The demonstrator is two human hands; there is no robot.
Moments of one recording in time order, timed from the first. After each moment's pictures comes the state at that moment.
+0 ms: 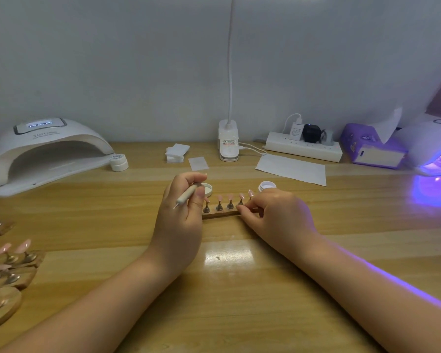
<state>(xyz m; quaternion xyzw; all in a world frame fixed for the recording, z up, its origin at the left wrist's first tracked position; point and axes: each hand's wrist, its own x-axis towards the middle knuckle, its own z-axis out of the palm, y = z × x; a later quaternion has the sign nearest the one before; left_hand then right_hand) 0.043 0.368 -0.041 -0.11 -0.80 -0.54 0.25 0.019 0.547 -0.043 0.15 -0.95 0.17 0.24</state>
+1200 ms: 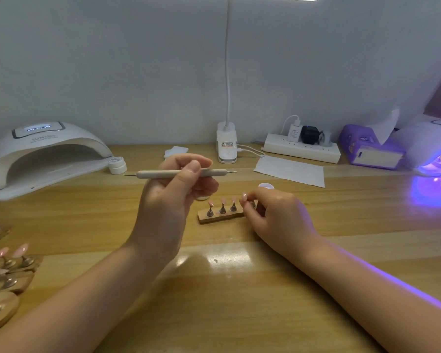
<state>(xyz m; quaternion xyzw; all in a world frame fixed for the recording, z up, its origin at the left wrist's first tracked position) 0.050 0.368 0.002 -0.16 -0.58 -0.78 0.15 0.020 0.551 -0.040 0.20 -0.91 0.26 0.27</state>
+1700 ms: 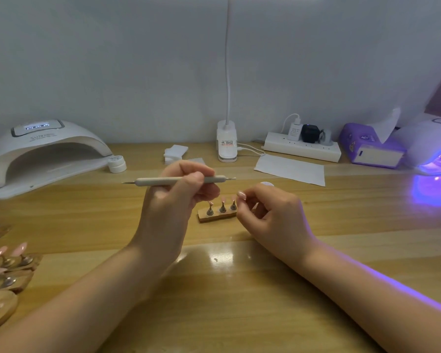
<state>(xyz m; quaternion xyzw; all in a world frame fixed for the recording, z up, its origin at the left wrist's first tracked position) 0.048 0.369 -0.006 -0.16 -0.59 -0.78 0.14 0.028 0.543 -0.038 0.27 -0.83 0.36 0.32</state>
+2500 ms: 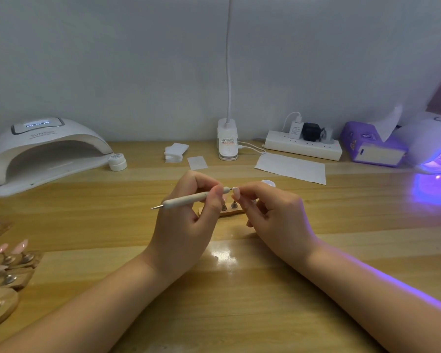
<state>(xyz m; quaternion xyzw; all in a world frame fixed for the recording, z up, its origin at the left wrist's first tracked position) 0.053 0.376 -0.025 -0.23 -0.76 -0.53 0.31 0.030 0.545 -0.037 0.31 -0.82 0.37 0.32</state>
